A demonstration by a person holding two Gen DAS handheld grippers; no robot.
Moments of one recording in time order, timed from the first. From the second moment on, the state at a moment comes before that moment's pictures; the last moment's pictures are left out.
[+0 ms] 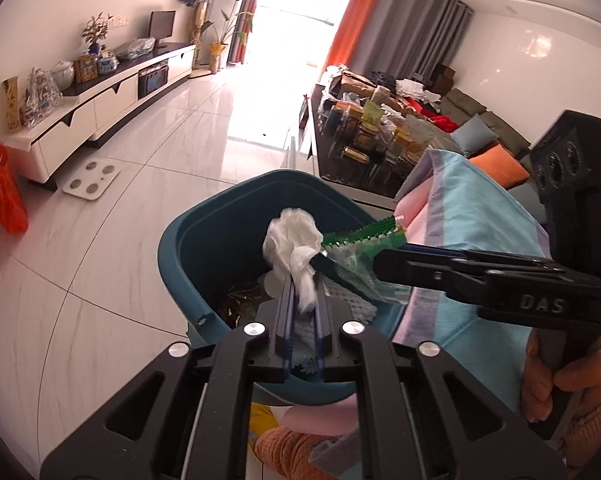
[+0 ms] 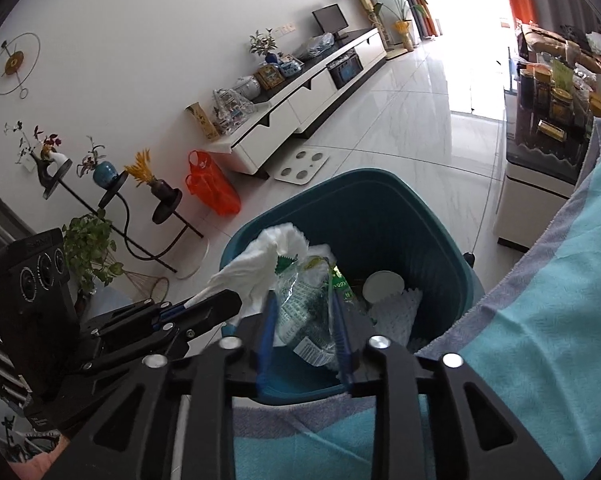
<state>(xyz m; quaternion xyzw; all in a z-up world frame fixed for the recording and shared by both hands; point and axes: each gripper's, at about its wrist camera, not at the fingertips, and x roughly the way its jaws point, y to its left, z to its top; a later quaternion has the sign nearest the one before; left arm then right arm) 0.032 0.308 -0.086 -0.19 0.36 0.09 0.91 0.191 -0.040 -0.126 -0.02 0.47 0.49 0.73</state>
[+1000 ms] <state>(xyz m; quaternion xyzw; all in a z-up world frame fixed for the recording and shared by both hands) 0.026 0.128 -0.040 -0.09 0.29 -0.11 0.95 0.144 -0.262 -0.050 0.02 0.33 0.42 0.84</state>
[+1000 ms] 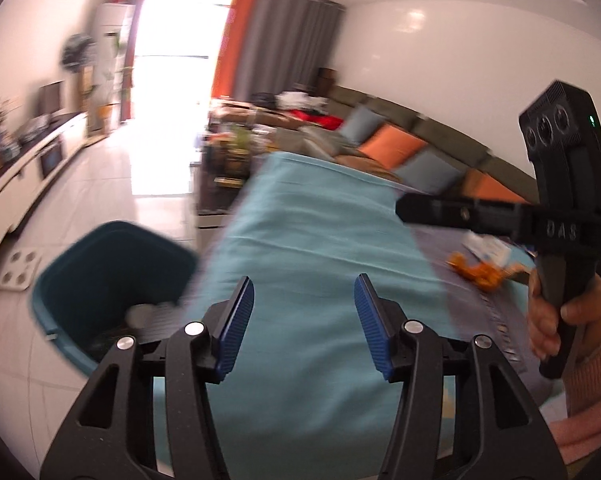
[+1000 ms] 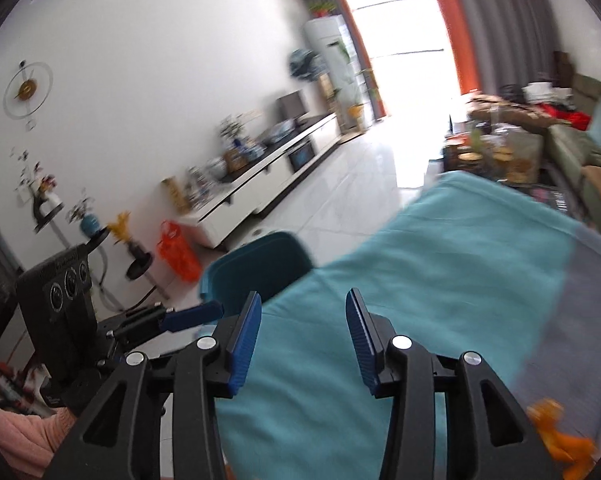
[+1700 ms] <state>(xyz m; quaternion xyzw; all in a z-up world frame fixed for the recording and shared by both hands) 0.063 -0.057 -0.054 0.00 0.34 -0.29 0.90 0.129 -0.503 -0.085 0.17 0.33 0.18 0.91</state>
